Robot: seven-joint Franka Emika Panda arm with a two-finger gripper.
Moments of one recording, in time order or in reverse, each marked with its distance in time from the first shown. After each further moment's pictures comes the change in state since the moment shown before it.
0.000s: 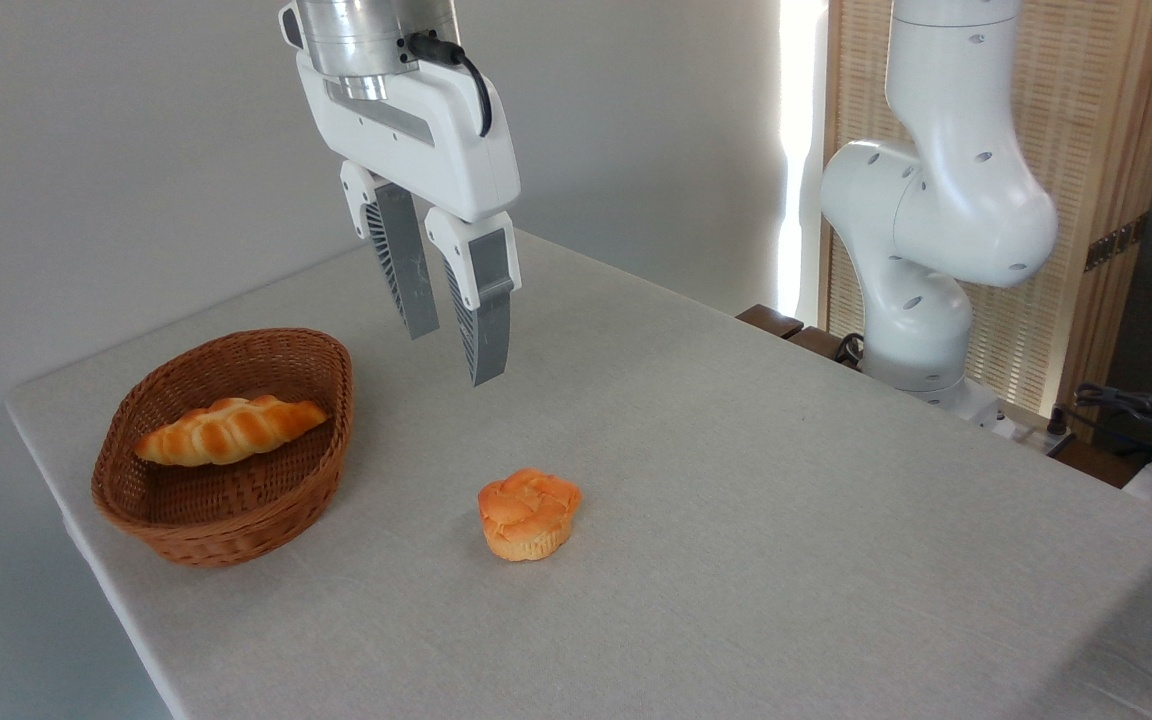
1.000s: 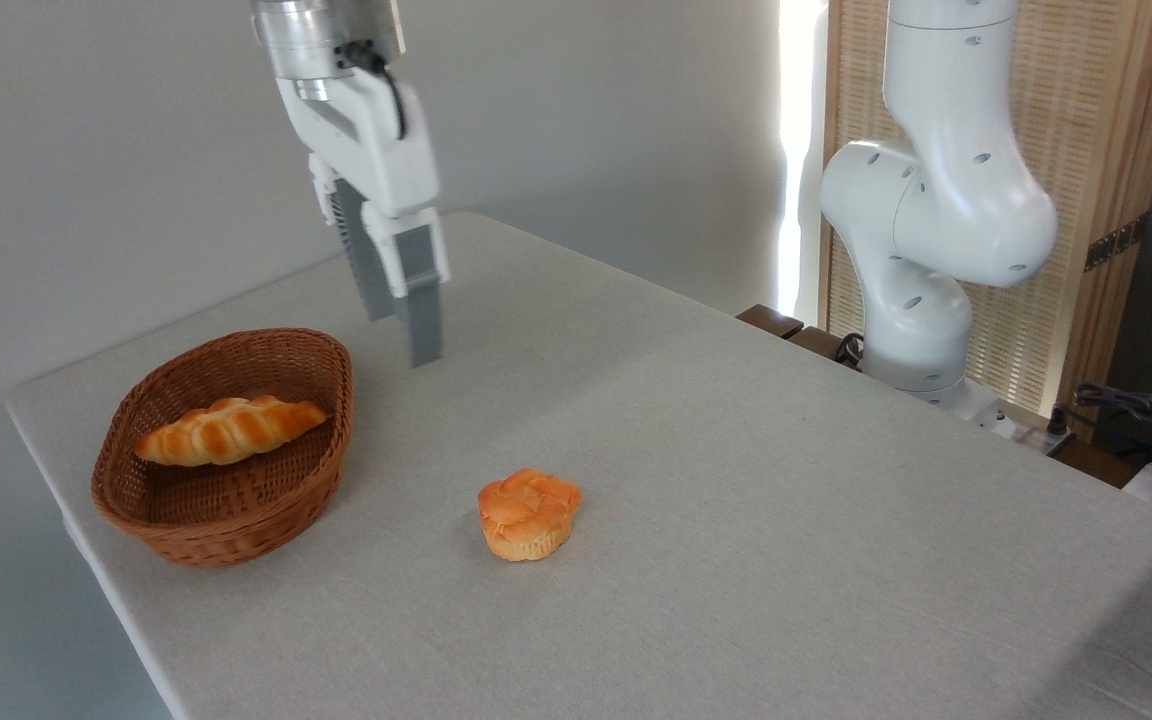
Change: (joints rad) arm -0.003 0.032 -0.135 -0.004 -0.002 0.055 -0.004
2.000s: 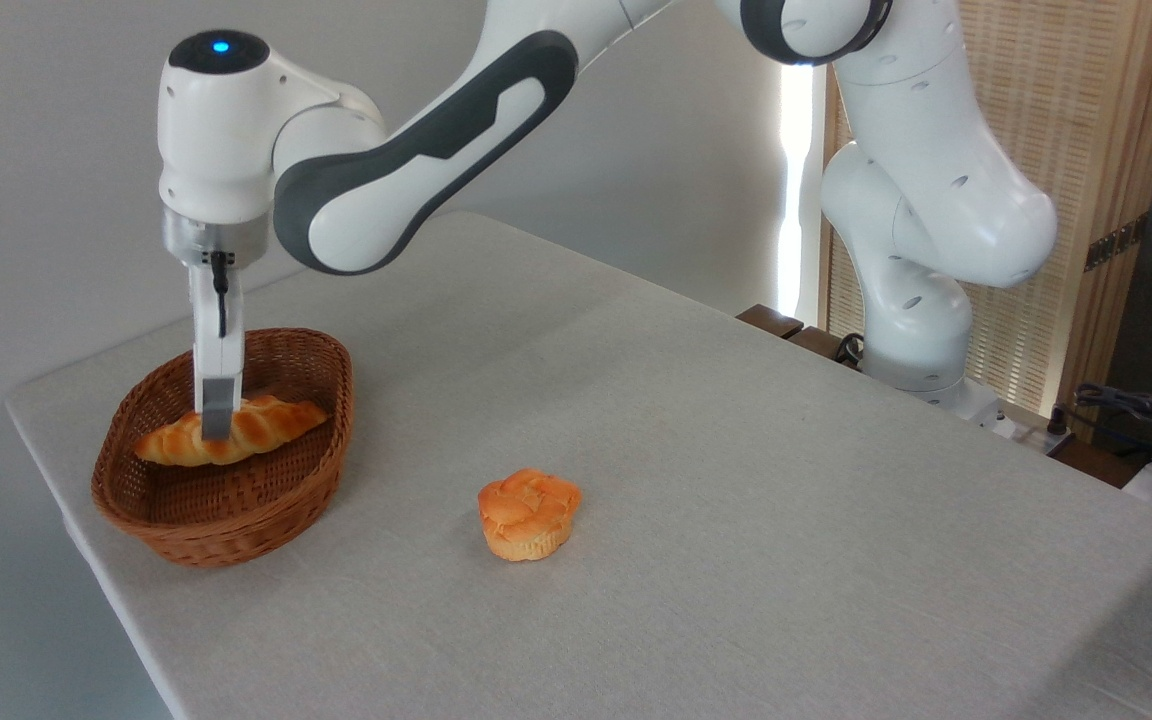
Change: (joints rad) arm -0.011 0.373 -0.302 -0.037 -0.100 0.705 -0.001
